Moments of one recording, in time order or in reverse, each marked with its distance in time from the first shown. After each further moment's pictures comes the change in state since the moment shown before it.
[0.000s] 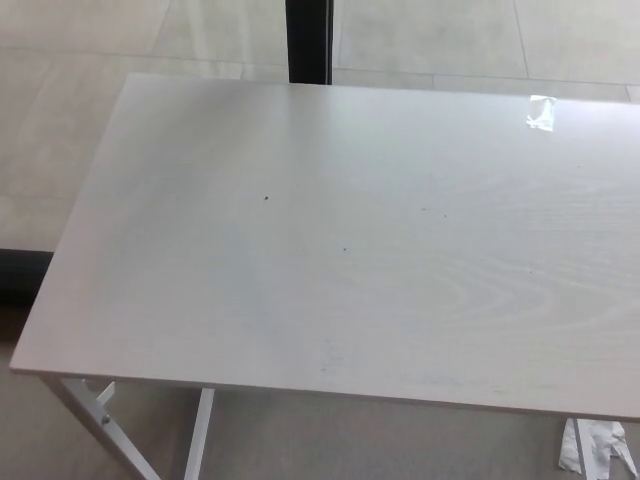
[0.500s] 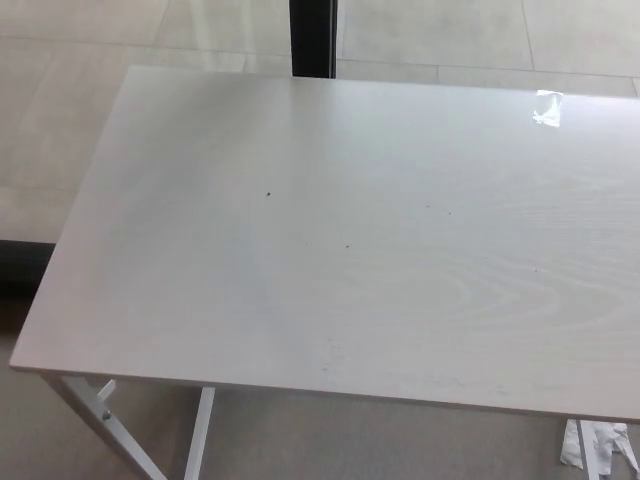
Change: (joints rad) left_arm -0.175 -0.028 -0.050 -0.417 -0.001 0.094 -0.013; right_arm -0.265 0.001 0.060 -0.310 0.011 0.163 0.022
